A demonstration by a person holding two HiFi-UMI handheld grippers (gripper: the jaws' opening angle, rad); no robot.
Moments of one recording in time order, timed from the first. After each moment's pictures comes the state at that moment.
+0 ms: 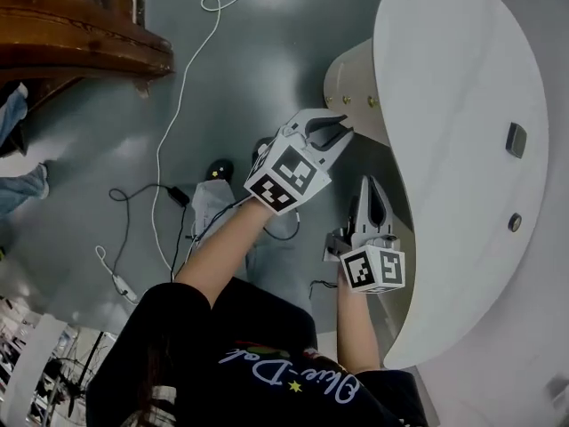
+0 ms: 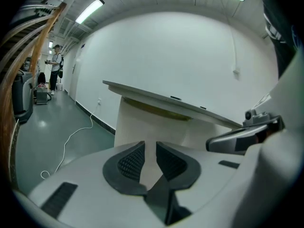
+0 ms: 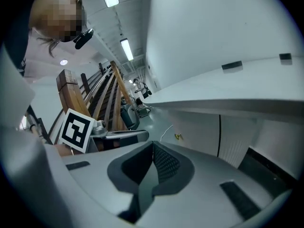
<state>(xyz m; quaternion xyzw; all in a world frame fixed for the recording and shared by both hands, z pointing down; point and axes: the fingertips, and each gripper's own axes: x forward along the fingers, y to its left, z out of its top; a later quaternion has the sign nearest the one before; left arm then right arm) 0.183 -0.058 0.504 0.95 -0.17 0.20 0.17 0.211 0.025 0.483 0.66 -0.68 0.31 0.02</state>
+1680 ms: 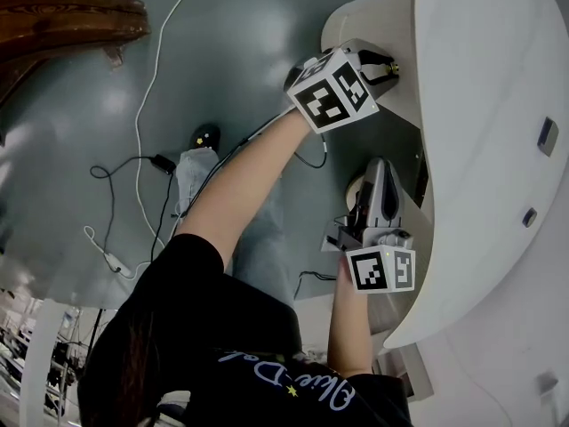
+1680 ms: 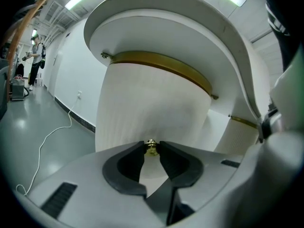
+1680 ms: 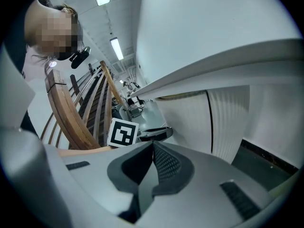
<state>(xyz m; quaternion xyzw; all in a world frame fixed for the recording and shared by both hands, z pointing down) 0.269 -0.102 0.595 0.96 -0.06 0.20 0.17 0.217 0.024 0.515 0.70 -0.63 0.34 0.02</state>
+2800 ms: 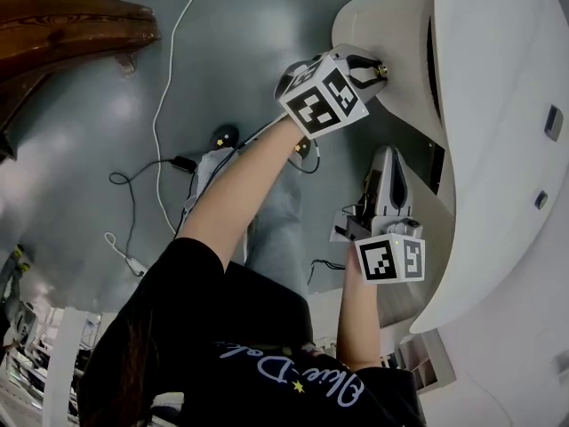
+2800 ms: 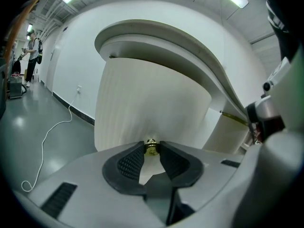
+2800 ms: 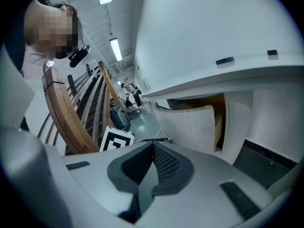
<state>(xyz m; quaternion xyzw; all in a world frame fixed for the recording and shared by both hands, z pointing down) 0.210 -0.089 0.598 0.96 -0.04 0.23 0.18 0.176 0.005 0.499 0.71 -0.62 0.33 0.01</state>
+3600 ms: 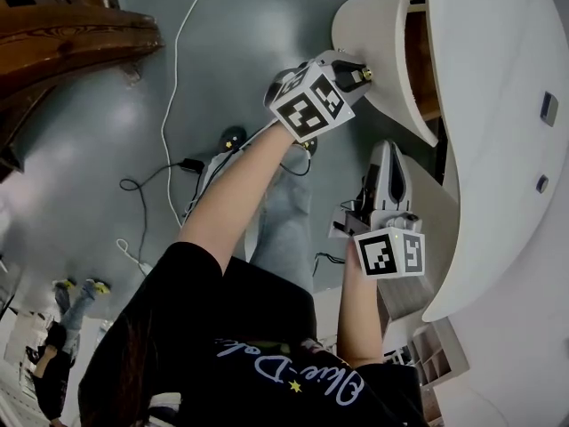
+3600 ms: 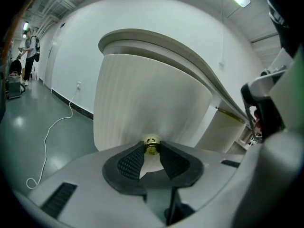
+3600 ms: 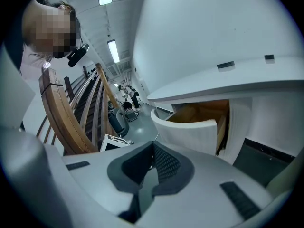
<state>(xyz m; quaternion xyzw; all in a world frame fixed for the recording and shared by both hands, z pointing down) 0.171 -0.082 0.599 0.95 -0.03 0.26 0.18 0.149 -0.005 0.477 0.73 -0.60 0.33 0.00</state>
